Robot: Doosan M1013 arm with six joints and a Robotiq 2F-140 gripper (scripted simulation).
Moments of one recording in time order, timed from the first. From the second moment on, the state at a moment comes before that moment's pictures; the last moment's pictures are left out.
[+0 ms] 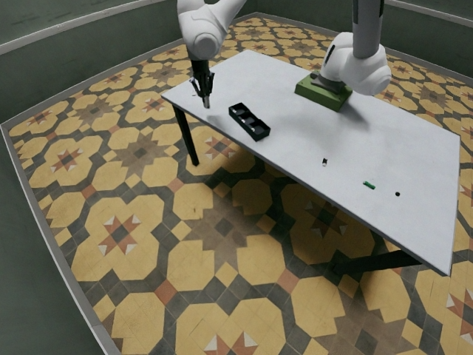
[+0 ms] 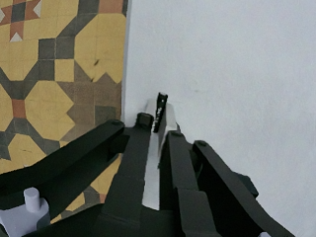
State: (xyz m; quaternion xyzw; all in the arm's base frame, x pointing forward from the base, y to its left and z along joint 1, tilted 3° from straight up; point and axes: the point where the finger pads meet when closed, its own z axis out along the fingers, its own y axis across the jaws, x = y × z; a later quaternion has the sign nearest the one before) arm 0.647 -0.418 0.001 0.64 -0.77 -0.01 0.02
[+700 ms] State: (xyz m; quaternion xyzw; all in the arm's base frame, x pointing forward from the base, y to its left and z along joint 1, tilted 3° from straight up) arm 0.645 -0.403 0.018 0.64 -0.77 -0.01 0.02
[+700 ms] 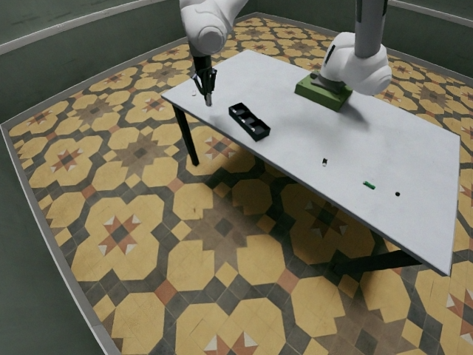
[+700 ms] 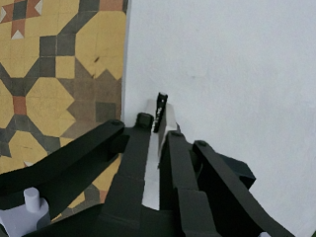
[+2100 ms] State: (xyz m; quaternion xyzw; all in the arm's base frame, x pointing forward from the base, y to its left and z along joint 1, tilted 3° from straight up) arm 0.606 -0.195 0.019 0.62 -0.78 -0.01 0.02
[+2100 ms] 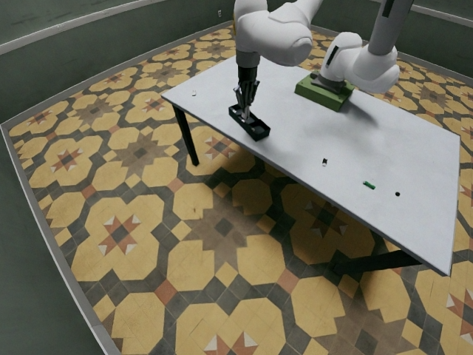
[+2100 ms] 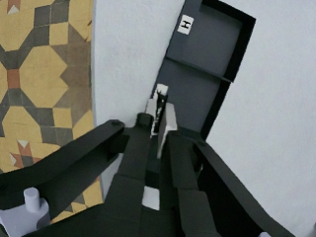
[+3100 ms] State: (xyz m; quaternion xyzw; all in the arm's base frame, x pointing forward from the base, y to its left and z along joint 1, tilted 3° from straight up) arm 0.592 -0.117 0.019 0.59 -0.81 -0.01 0.02
